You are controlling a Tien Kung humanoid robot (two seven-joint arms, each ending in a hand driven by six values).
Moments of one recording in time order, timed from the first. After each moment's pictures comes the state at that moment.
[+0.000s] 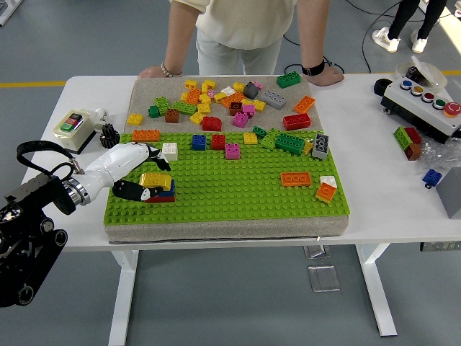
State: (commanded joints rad) left arm -0.38 0.24 -1.29 -1.19 2.27 -0.17 -0.33; right arm 0.12 -0.13 1.44 0.18 -0.46 -0.19 -0.01
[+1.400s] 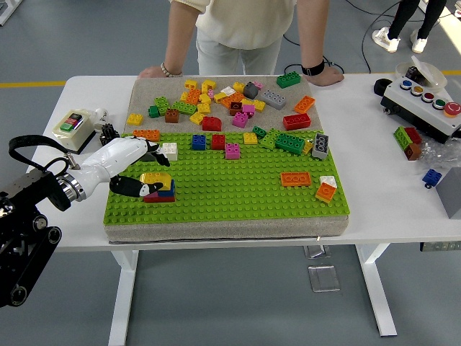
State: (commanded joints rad) left arm -0.36 0.27 -1.34 -1.28 2.27 -0.21 -0.33; right arm 0.12 -0.13 1.44 0.18 -0.46 -0.19 -0.01
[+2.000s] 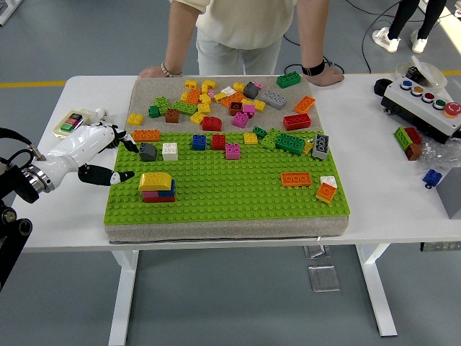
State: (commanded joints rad) left arm -0.38 0.34 -1.39 -1.20 2.27 -0.15 -0.38; right arm 0.12 -0.13 1.44 0.18 -0.46 -0.19 -0.01
